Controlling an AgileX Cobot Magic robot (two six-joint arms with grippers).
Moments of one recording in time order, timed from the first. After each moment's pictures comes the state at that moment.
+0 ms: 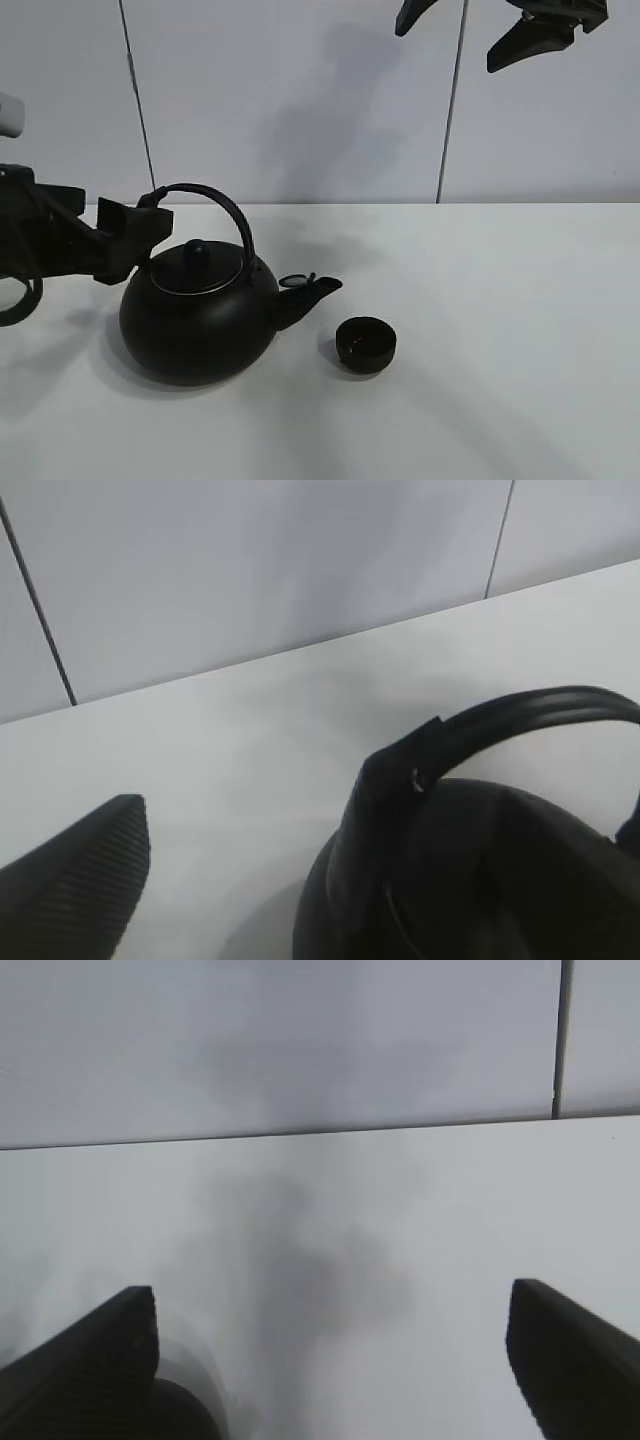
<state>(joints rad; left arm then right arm) -0.38 1.76 -0.38 0.11 -1.03 0.01 0.23 1.69 -1.45 0.24 0.58 0.06</state>
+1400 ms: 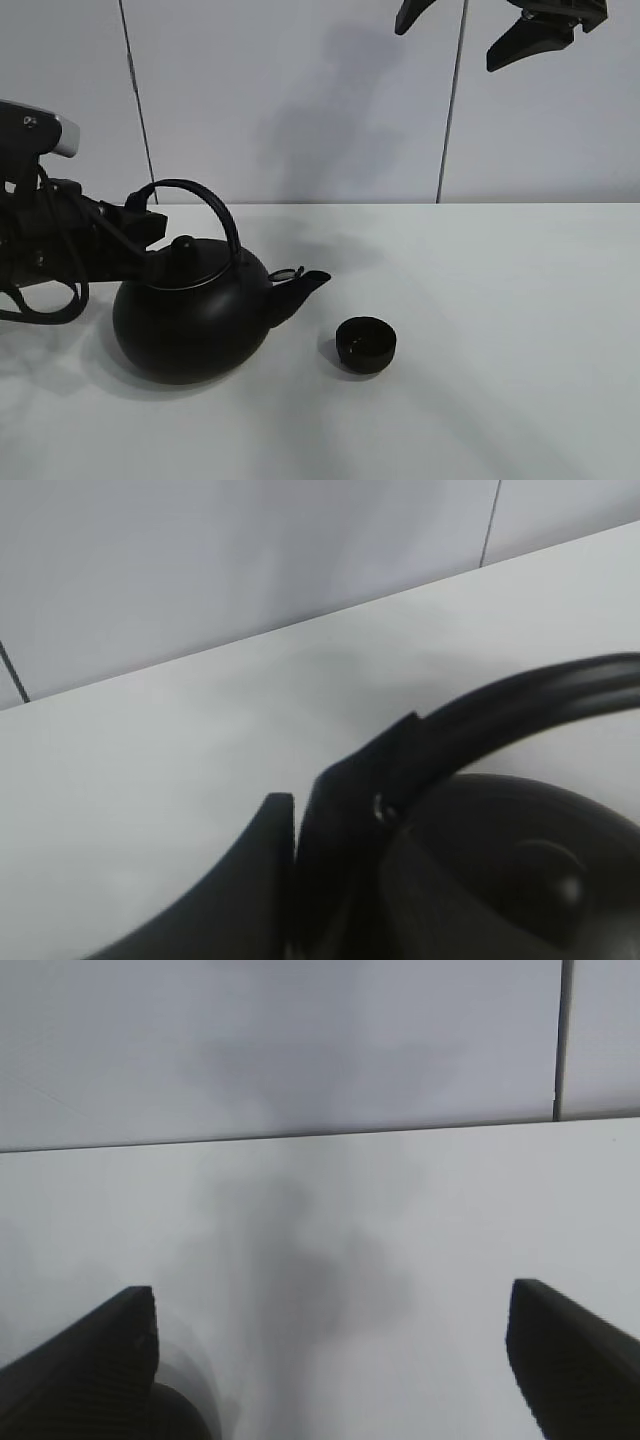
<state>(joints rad) -0.35 1.90 -0.50 0.19 -1.02 0.01 0.23 1.69 -1.45 0.25 0.58 0.06</state>
